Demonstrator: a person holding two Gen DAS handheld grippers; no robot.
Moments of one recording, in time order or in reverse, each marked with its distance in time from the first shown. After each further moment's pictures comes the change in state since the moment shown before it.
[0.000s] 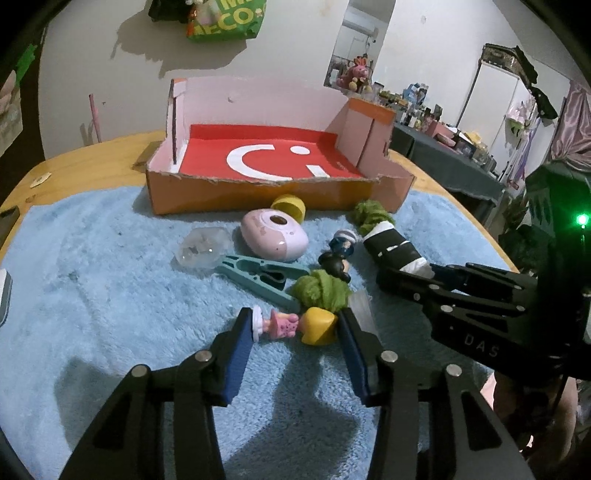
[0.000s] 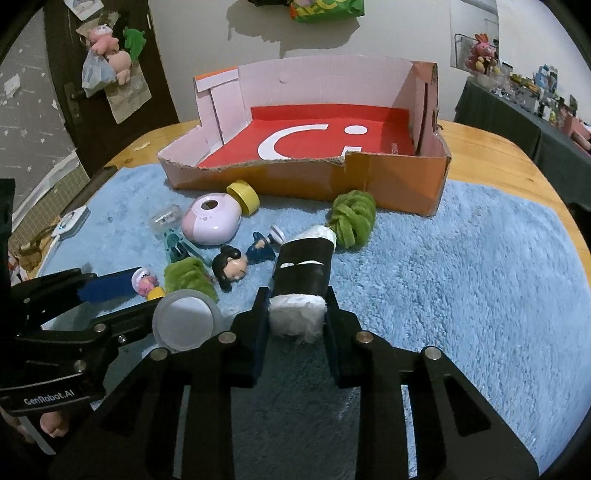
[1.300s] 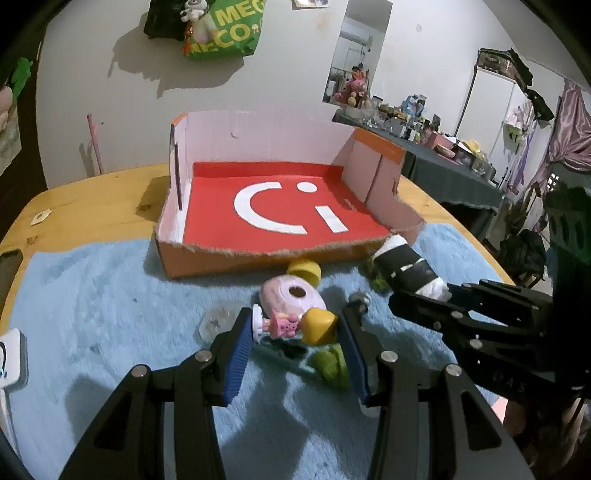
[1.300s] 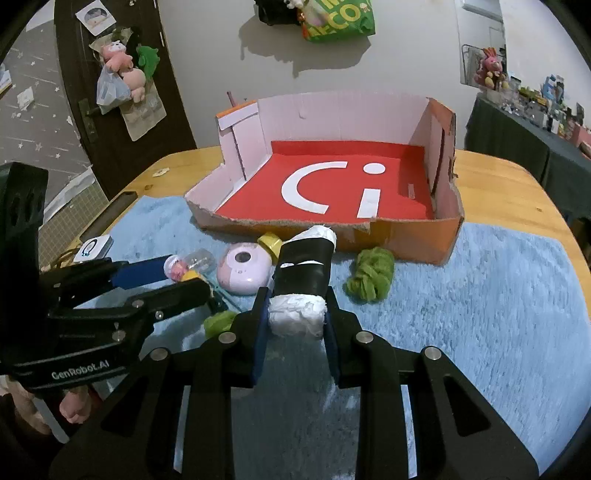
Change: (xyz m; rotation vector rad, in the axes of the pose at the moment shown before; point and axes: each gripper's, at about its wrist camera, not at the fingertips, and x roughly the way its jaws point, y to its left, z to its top) left arm -0.004 0.014 0.048 0.026 -0.044 0.002; right arm -0.015 0.011 0.032 -0.006 -0.059 0.048
